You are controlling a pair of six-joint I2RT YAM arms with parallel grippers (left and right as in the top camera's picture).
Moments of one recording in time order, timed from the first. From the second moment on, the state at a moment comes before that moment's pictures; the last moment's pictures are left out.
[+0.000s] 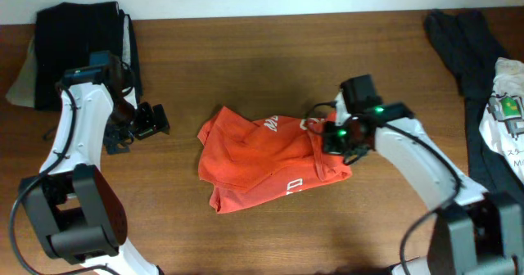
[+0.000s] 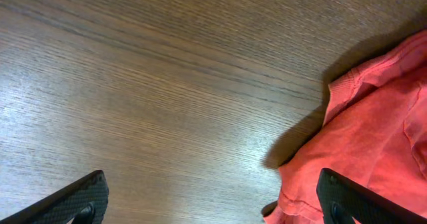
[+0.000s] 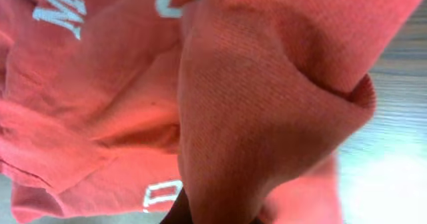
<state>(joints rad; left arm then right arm) 0.14 1.89 1.54 -1.23 0.10 -0.22 0.26 1.64 1.11 -0.80 -0.23 0.36</state>
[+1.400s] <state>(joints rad) 0.13 1.89 1.54 -1.22 0.10 -0.22 -0.04 1.69 1.21 -0.98 -0.08 0.20</state>
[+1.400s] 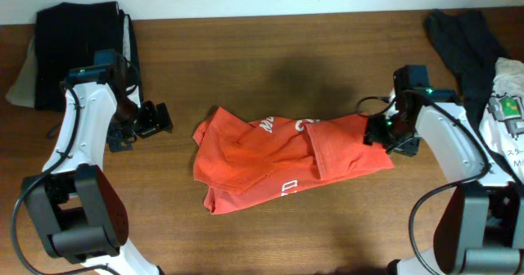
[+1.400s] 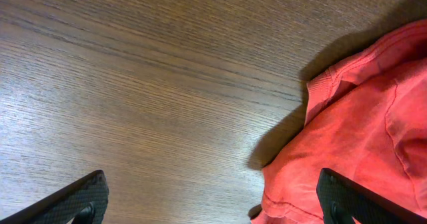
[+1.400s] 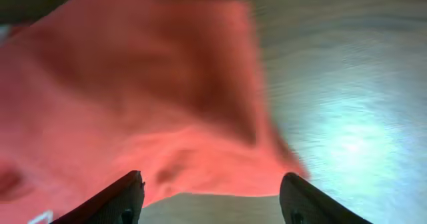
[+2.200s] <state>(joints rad) 0.13 1.89 1.54 -1.22 0.10 -0.22 0.40 1.87 1.21 -0.84 0.05 0.18</state>
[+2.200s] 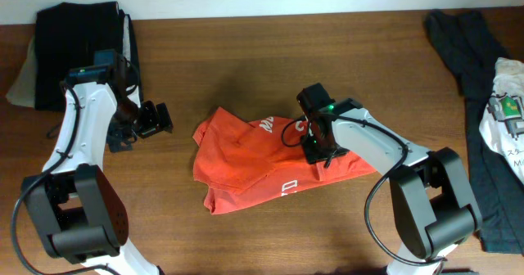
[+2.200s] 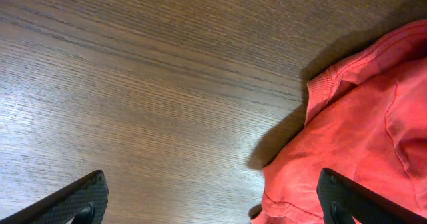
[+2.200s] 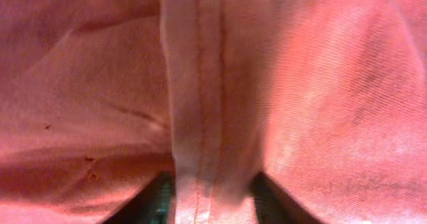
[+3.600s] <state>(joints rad) 0.13 1.89 1.54 -1.21 0.10 -0.22 0.45 1.77 1.28 -0.84 -0.07 0.29</state>
